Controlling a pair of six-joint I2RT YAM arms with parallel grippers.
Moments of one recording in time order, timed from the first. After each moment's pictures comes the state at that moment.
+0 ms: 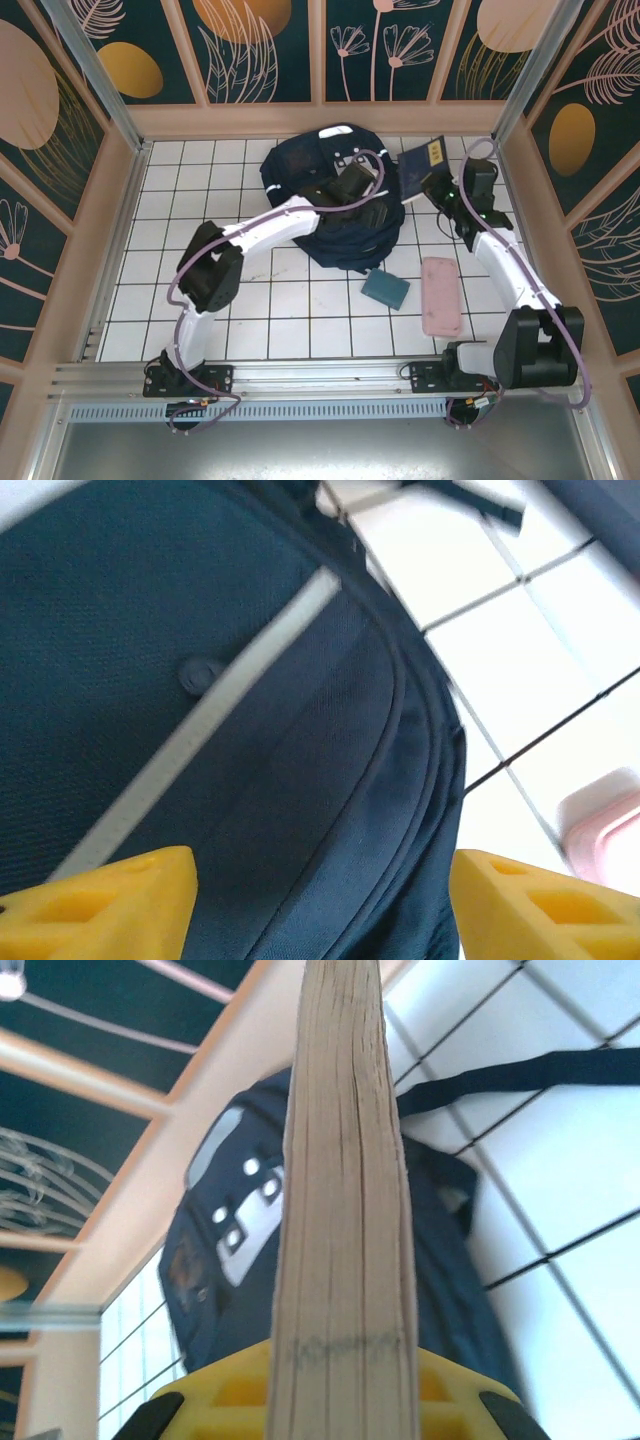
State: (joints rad) left arm -0.85 2.13 1.80 -0.51 -0.04 -0.38; right arm 0.04 1.26 0.93 -0.20 -0.21 0.82
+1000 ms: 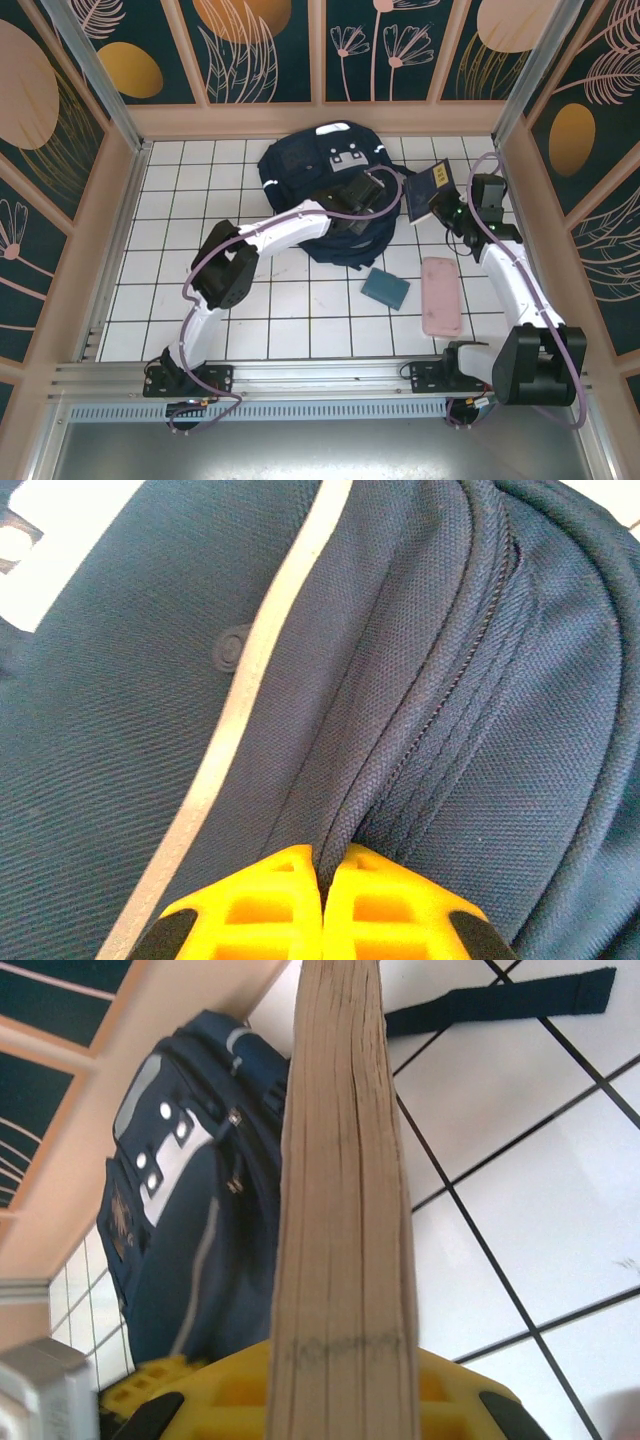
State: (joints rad) left arm -0.87 2.18 1.82 -0.53 -0.34 -0.09; right arm 0.00 1.18 0.87 -0.36 -0.27 0.74
